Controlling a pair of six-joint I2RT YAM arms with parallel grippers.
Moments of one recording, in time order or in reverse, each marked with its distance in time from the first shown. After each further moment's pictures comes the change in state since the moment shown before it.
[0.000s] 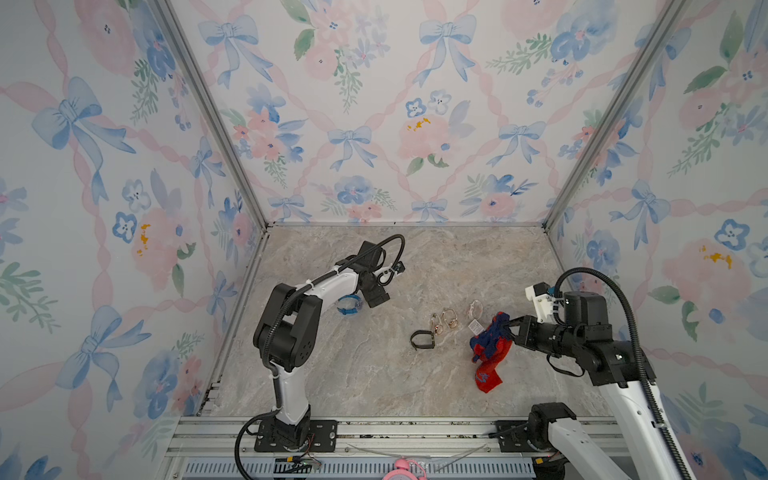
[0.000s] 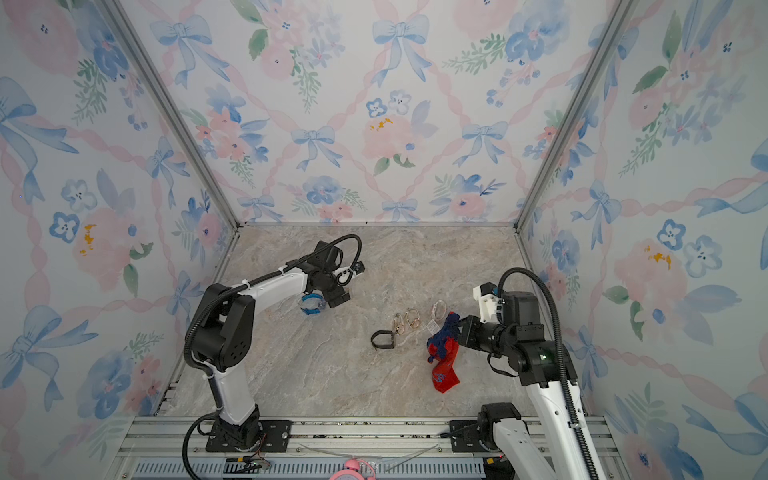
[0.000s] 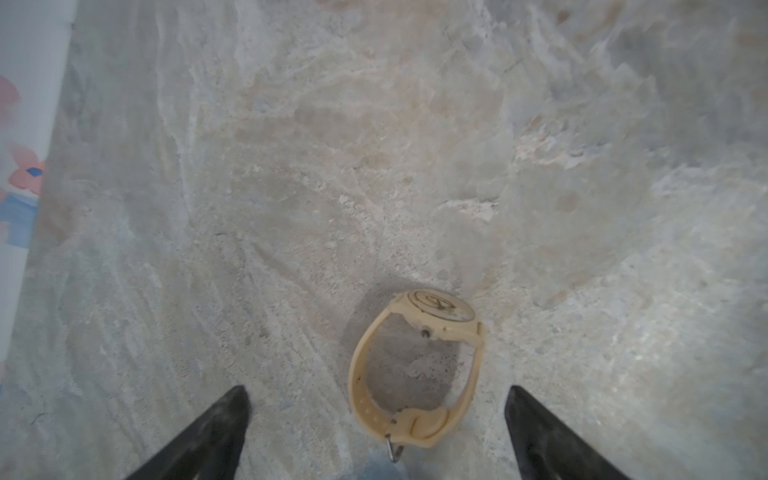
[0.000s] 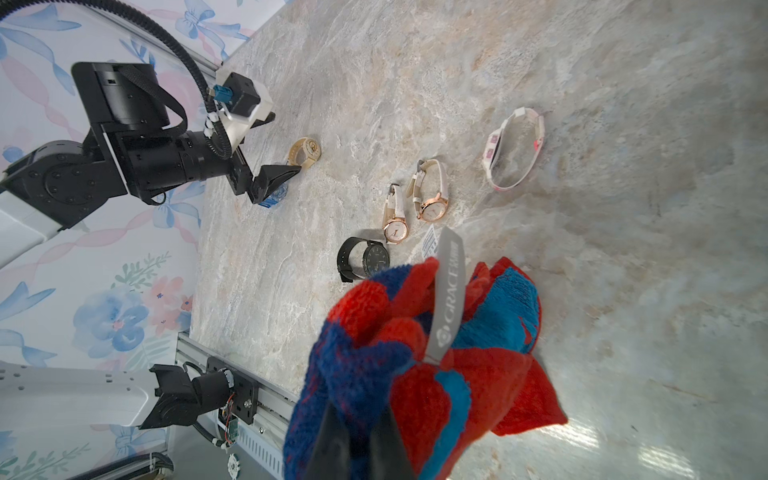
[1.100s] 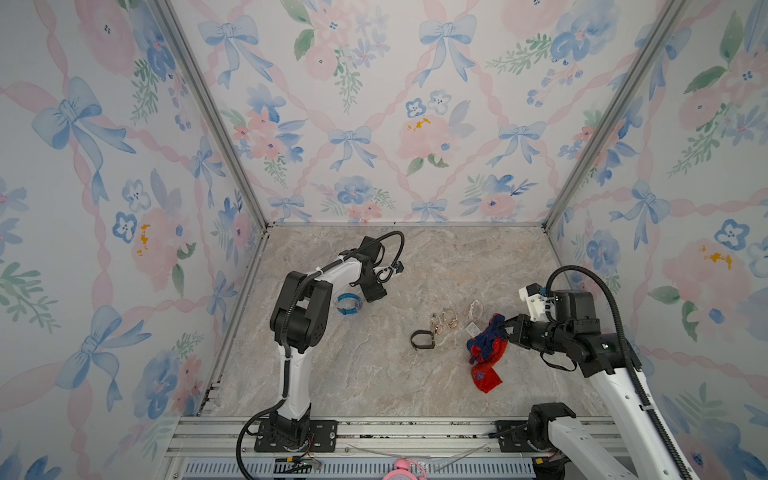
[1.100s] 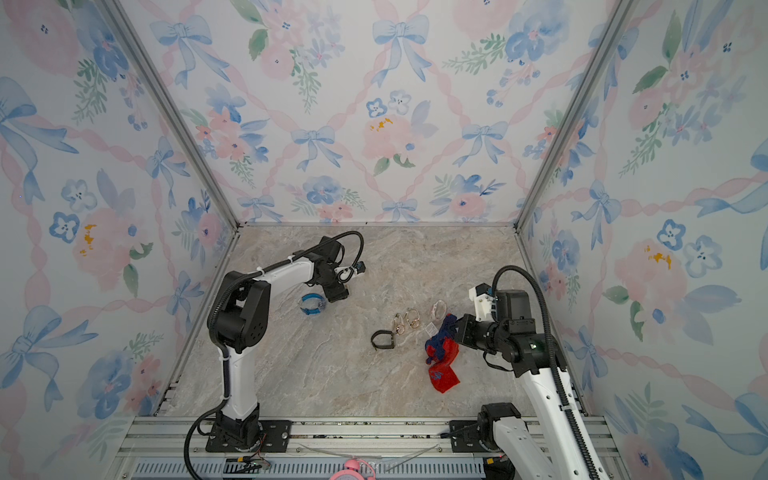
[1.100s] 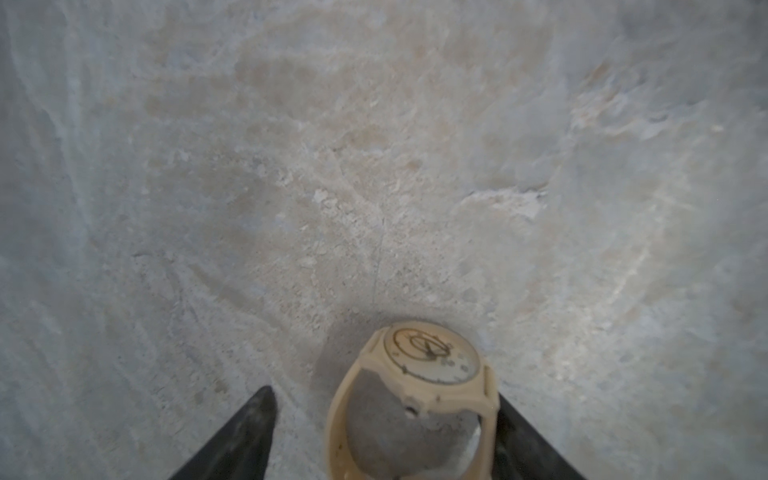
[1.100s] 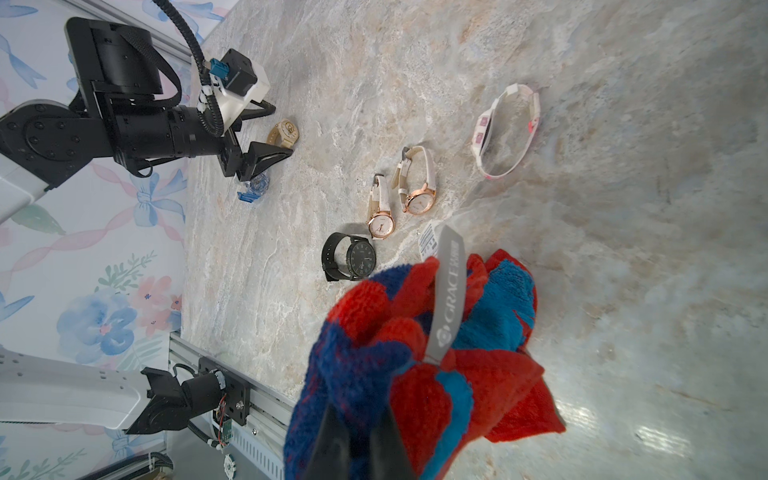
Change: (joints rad) left arm 0.044 0.167 0.189 -0.147 0.065 0.057; right arm 0.000 0.055 -0.058 0.053 0.000 0.000
